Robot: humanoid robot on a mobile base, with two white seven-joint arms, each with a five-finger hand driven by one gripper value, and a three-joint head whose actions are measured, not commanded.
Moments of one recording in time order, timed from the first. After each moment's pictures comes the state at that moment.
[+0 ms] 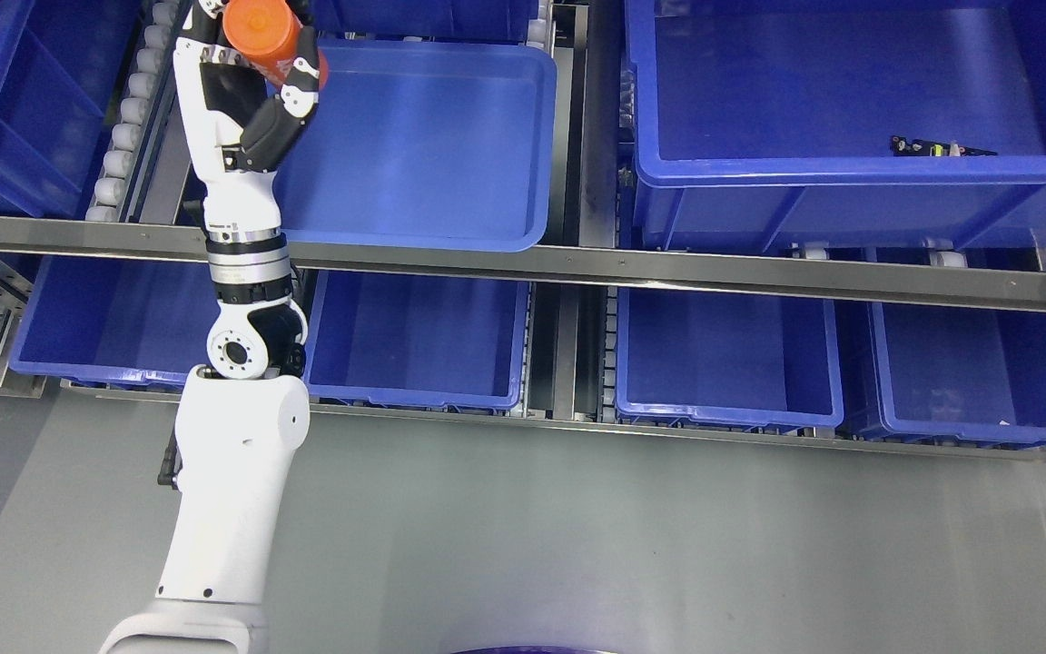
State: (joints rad) left arm -0.48 0.00 -0.06 -1.28 0.28 -0.78 -0.08; right arm 0.00 0.00 0.00 0.00 0.00 -0.02 -0.03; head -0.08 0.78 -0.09
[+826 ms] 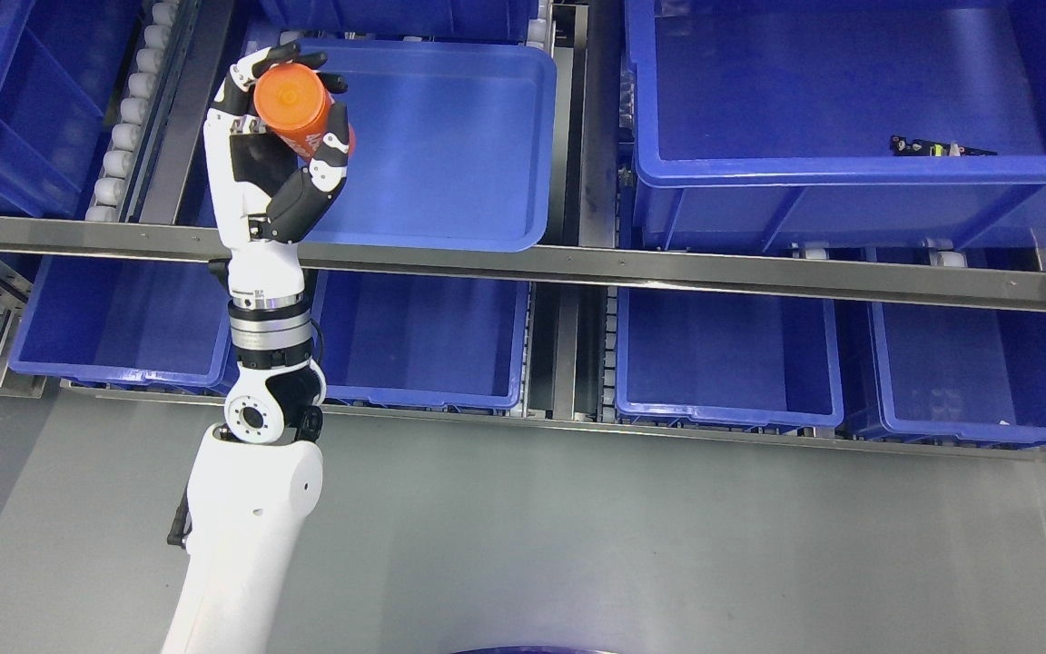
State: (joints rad) left arm -0.32 0.00 -0.11 -1.43 0.29 -0.79 -0.08; right arm 0.00 0.00 0.00 0.00 0.00 -0.03 -0.03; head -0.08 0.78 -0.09
